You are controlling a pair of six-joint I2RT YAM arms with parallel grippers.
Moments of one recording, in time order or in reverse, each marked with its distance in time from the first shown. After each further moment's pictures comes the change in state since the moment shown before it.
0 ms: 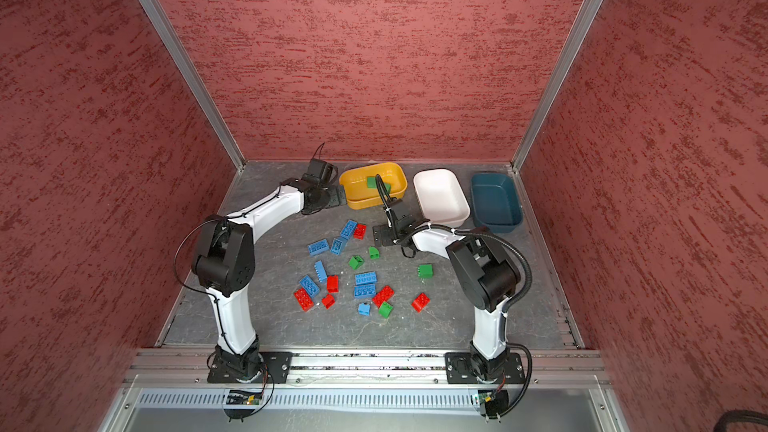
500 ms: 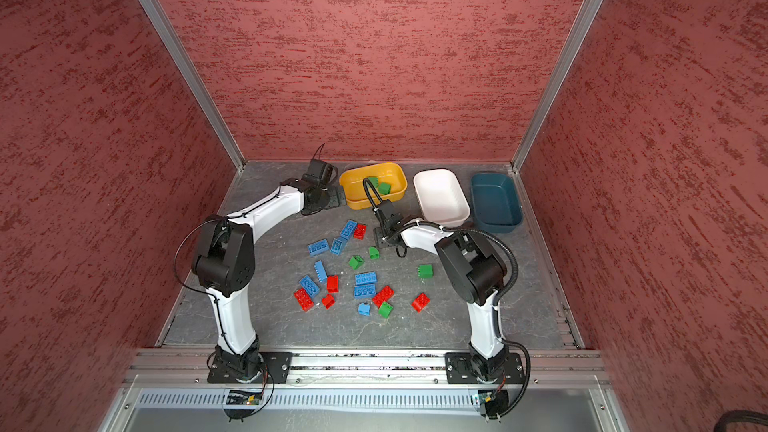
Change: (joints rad) left arm 0.002 0.000 0.000 -0.016 -0.003 -0.008; right arm 0.036 0.072 0.106 -0.135 0.111 0.004
